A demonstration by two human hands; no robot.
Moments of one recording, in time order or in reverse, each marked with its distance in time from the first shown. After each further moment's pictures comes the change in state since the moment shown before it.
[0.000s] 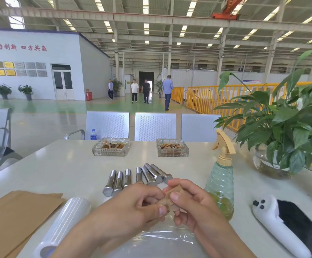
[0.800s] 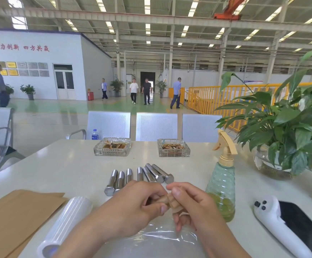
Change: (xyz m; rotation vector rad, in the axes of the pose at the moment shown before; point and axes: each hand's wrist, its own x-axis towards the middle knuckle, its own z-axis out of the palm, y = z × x) left_hand 0.004 0.004 -0.004 0.504 0.125 0.094; right_hand 0.004 0.005 0.003 -0.190 0.094 -0.029
